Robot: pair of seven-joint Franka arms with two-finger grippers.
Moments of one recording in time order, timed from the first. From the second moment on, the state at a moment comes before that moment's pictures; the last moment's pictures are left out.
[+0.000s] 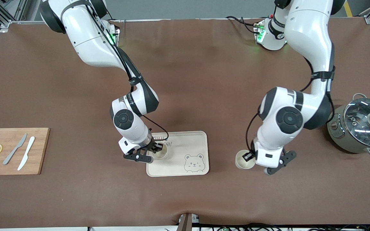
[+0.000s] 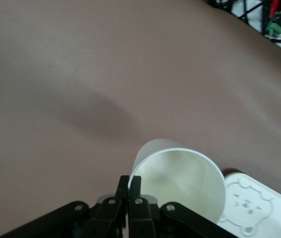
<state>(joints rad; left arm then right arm) -0.42 0.70 0.14 -1.24 -0.08 2.01 -0.83 0.51 0.83 -0.04 -1.40 0.12 2.40 0.59</state>
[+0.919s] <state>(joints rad) -0.17 0.70 0.14 -1.31 -0.08 2.02 -0.47 0.41 0.80 -0.05 -1.22 0.12 2.04 0.41</state>
